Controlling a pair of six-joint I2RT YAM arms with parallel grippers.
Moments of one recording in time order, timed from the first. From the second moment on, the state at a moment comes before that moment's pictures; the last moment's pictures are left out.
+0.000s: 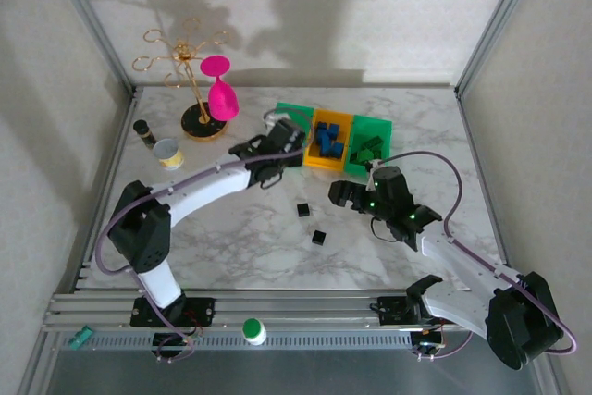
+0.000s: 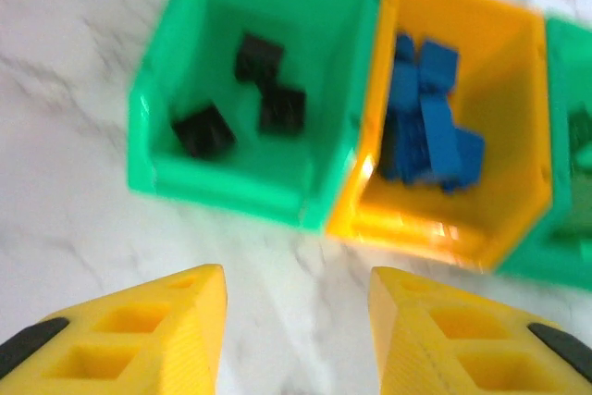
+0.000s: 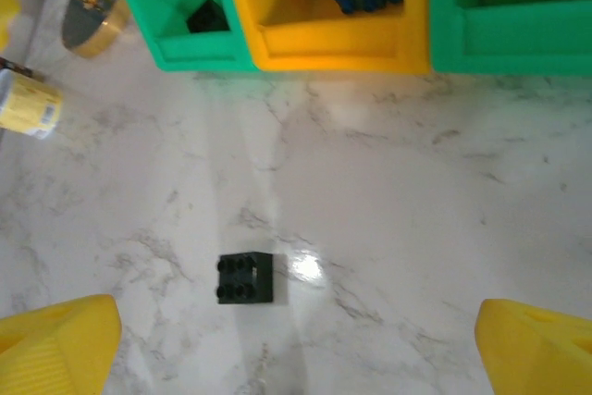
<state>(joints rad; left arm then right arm) -0.75 1.72 1.33 -0.43 -0.36 -0.70 0.53 1.04 0.55 -0.17 -0.13 0.64</state>
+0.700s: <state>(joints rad) -0.98 1.96 1.22 -0.45 -0.41 -1.04 0.40 1.00 0.49 -0.28 -0.14 0.66</state>
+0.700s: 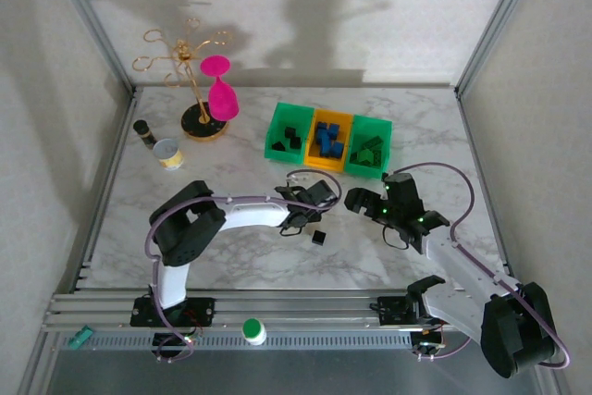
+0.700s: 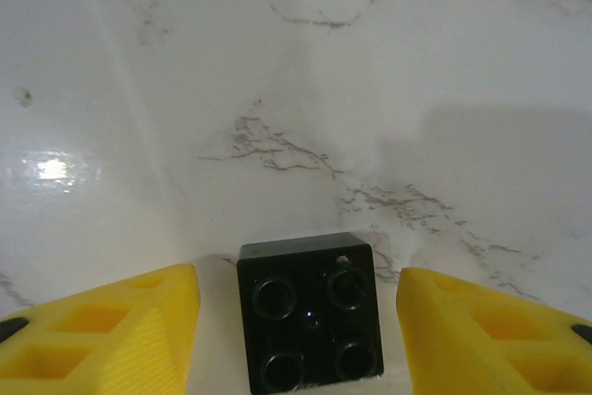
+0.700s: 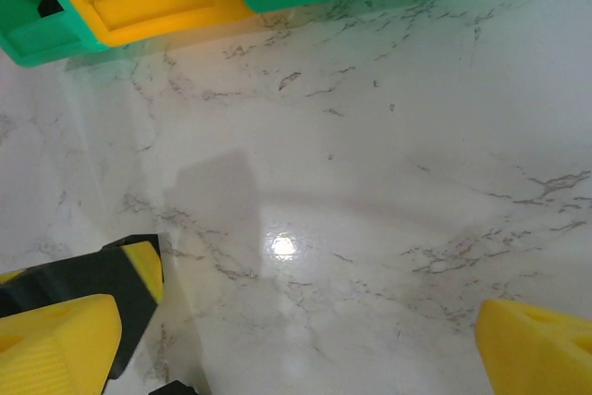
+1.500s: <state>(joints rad) -0.99 1.97 1.27 -0.50 -0.53 -1.03 0.40 1.02 0.48 -0.22 -0.22 0.65</state>
